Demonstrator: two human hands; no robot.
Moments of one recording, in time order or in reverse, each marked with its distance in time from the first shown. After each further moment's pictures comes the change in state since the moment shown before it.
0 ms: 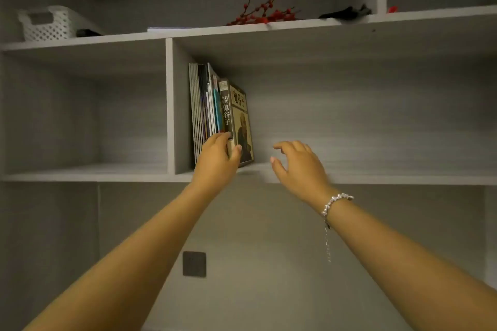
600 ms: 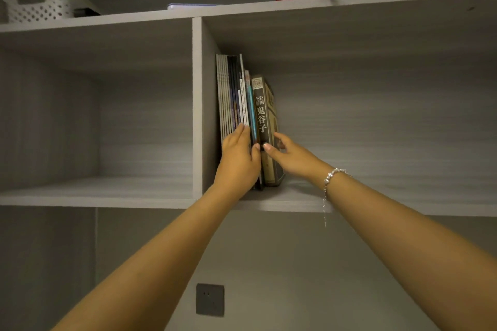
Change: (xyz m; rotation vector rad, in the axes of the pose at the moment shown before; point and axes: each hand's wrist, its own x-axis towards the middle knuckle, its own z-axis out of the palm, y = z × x) left_hand 0.088 -0.085 0.016 -0.039 -0.016 0.127; right_hand 0.132 -0.025 0.104 0.436 -0.331 0.240
